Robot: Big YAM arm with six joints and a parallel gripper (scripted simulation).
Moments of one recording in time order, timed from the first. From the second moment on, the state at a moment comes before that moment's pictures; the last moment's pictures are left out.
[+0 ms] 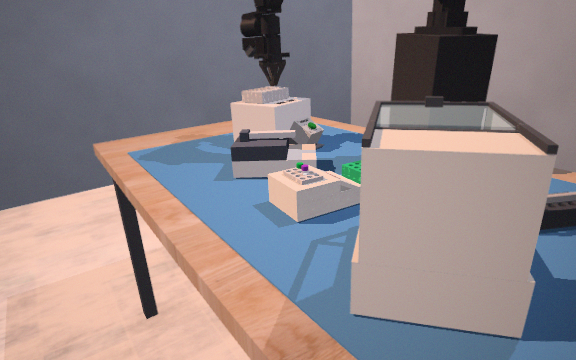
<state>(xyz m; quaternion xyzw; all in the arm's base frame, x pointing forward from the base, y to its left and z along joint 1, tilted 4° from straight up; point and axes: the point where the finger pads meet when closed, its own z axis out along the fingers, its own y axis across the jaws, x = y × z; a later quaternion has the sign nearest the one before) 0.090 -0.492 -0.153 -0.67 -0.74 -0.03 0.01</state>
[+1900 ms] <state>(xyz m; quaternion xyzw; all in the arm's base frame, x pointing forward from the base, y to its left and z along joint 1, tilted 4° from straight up) 0.091 -0.492 -0.157 -0.67 -0.74 -0.03 0.01</state>
